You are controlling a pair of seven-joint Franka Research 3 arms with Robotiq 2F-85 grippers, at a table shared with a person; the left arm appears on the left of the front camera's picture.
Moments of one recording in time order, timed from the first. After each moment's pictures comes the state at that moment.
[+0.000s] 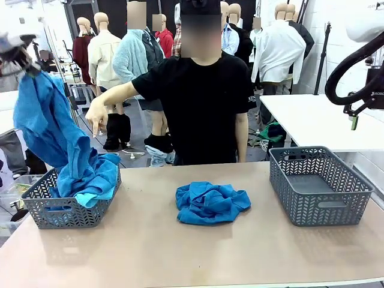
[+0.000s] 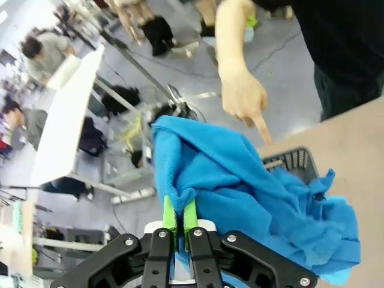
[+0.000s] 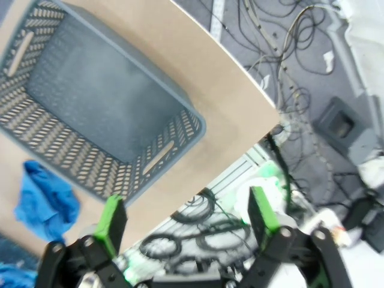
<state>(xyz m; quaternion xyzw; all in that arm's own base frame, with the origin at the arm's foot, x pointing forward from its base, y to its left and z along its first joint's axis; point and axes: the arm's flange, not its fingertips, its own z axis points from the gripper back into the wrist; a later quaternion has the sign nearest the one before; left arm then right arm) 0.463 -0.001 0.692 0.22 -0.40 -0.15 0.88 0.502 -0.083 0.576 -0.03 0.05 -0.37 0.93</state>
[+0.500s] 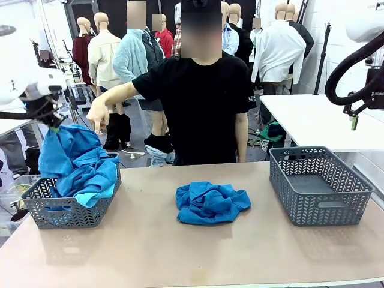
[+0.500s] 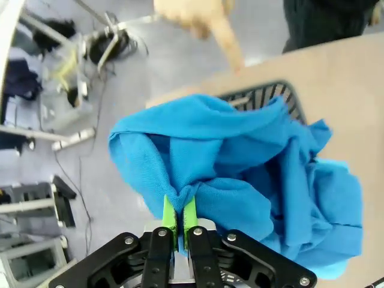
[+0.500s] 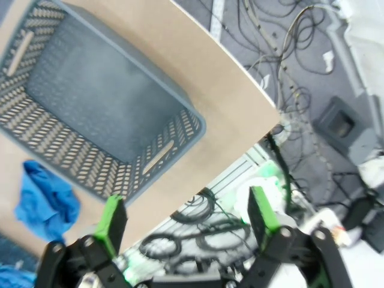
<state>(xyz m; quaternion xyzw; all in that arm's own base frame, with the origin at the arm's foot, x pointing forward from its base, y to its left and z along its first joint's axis) 0.534 0.021 0.556 0.14 -0.23 -0.15 0.95 0.502 -0.083 0.576 -0.03 0.05 -0.37 0.93</state>
